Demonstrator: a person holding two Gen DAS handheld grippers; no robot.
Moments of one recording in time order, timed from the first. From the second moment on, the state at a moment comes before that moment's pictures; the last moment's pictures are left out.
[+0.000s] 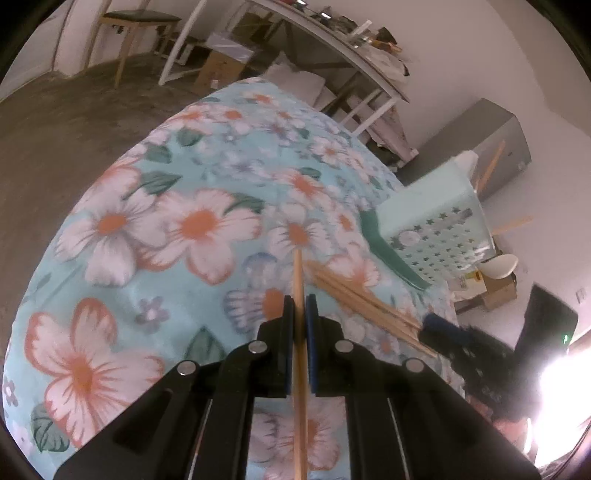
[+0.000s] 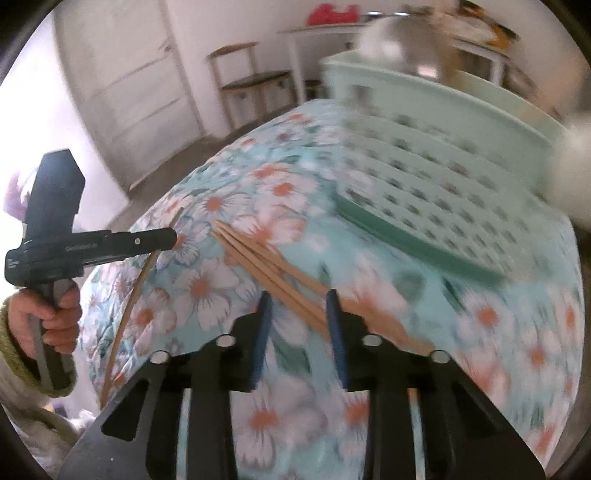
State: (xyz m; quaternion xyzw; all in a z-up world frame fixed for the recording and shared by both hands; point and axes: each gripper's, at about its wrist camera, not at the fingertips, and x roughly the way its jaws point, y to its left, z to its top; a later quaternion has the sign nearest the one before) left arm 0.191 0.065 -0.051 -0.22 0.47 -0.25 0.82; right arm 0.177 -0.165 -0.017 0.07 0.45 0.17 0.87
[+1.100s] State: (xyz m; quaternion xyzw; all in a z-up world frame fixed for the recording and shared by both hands) left arm 0.191 0.076 -0.066 -0.23 0.48 -0.24 0.81; right arm 0.266 -0.070 -0.029 -0.09 0.49 0.31 0.81
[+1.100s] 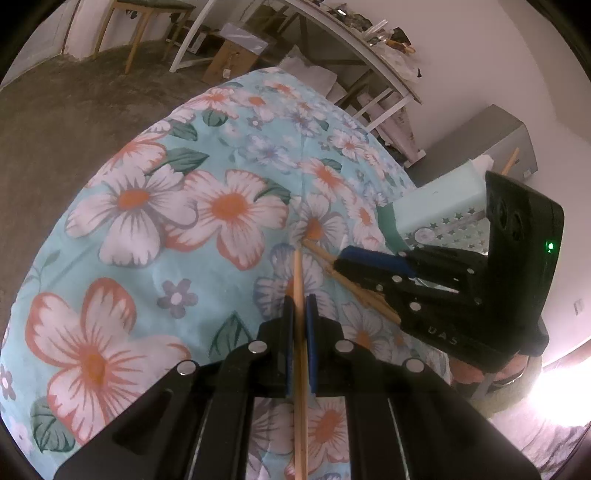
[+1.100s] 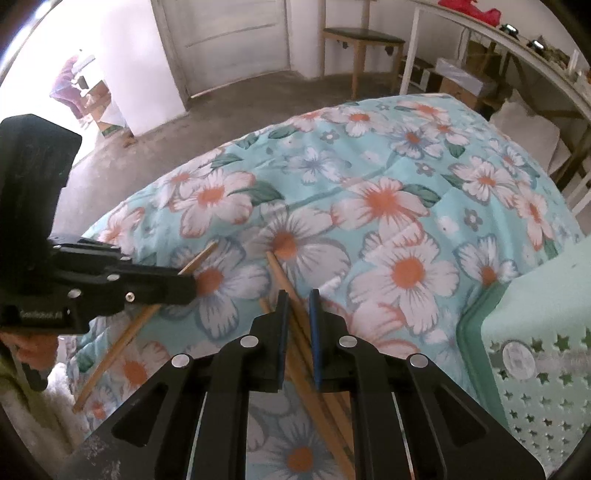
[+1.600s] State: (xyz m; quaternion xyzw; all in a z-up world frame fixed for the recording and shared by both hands) left arm 0.192 0.078 -0.067 -0.24 0.49 -0.24 0.81; right arm 0.288 -0.076 -0.016 -0.05 0.49 0.29 0.82
